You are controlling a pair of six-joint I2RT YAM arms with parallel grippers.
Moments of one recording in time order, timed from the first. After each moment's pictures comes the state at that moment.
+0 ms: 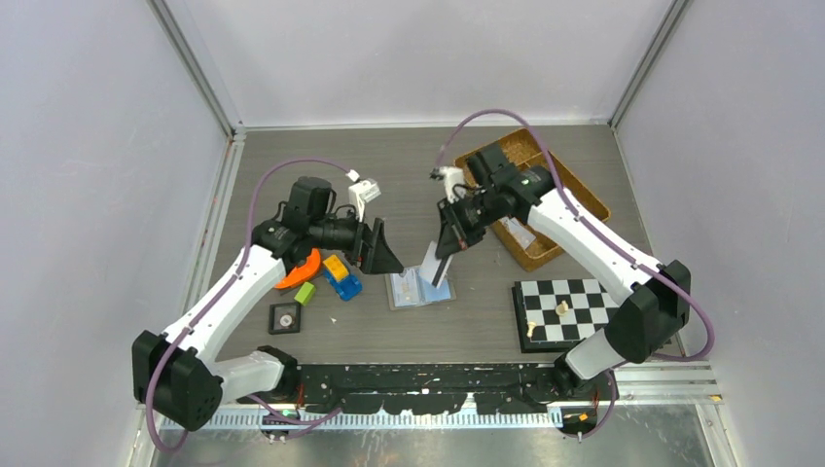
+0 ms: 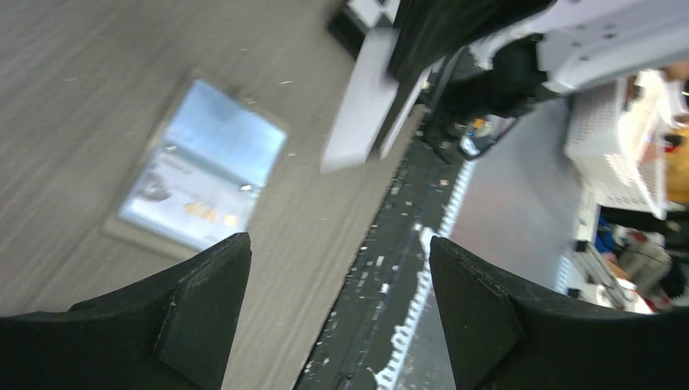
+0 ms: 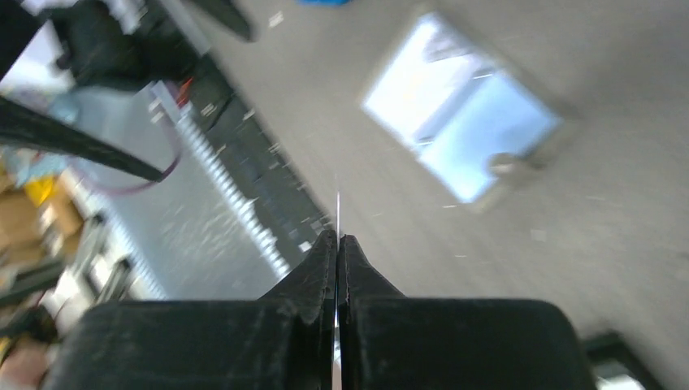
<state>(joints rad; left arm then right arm) -0.42 1.16 0.98 -0.52 0.78 -0.14 0.56 1.51 1.47 -0.94 -0.52 0.11</state>
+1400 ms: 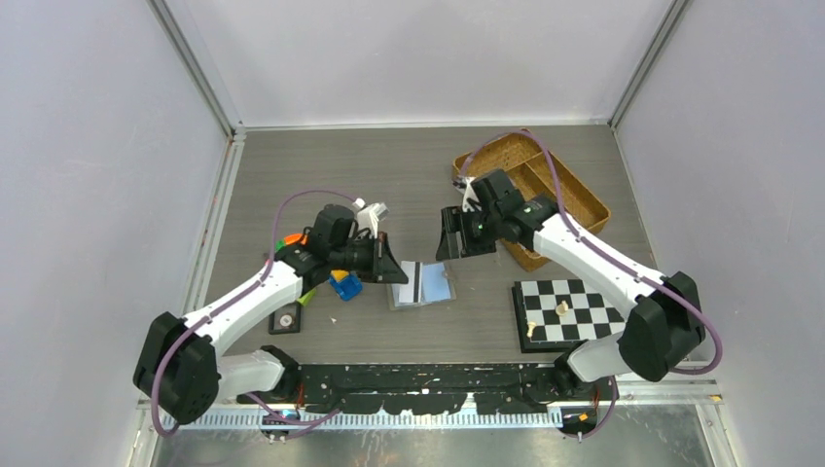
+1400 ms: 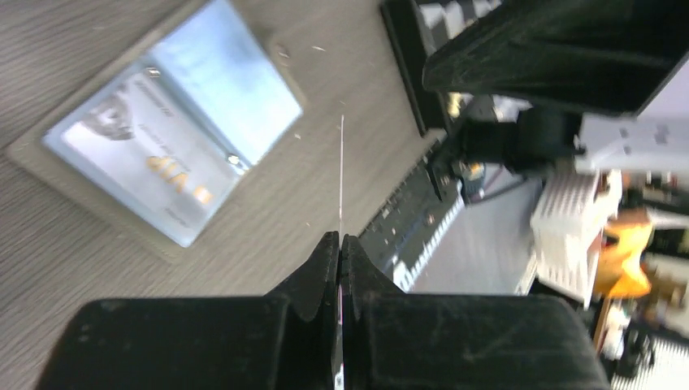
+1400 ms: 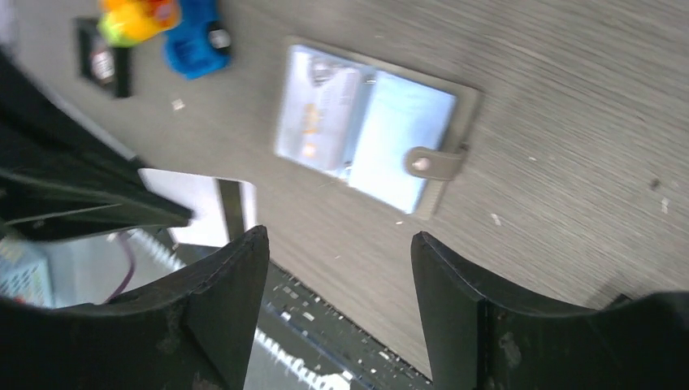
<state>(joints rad) -0.57 1.18 0.76 -0.24 0.65 -0.53 0.60 1.40 1.18 -0.68 -0.35 0.38</state>
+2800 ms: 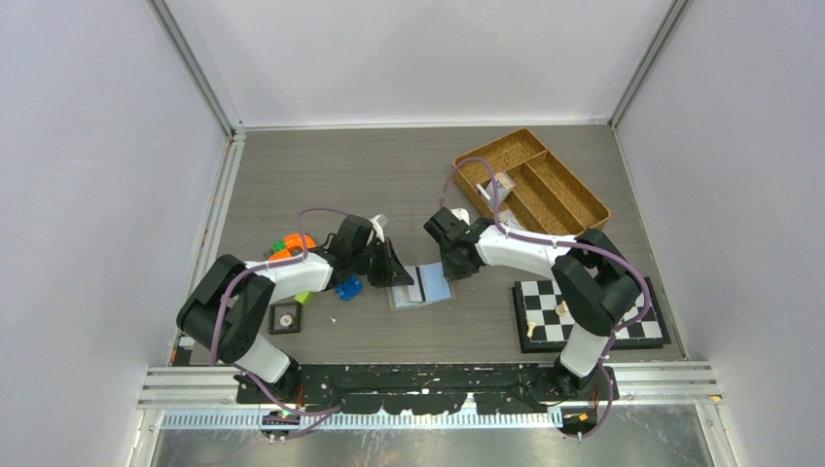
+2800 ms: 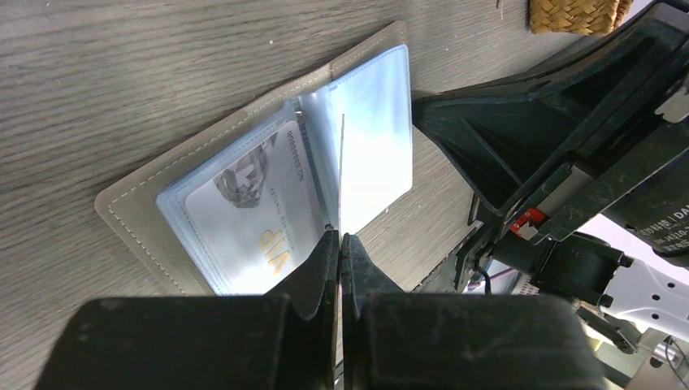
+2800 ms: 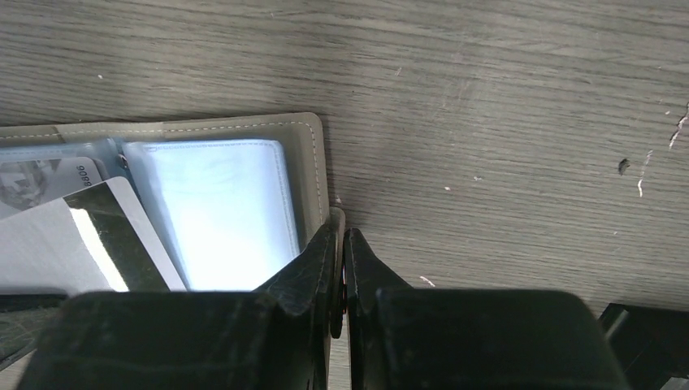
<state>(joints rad) -0.57 1.53 0.67 0.07 0.46 -0.84 0.77 1.74 1.07 -0.56 0.20 0.61</state>
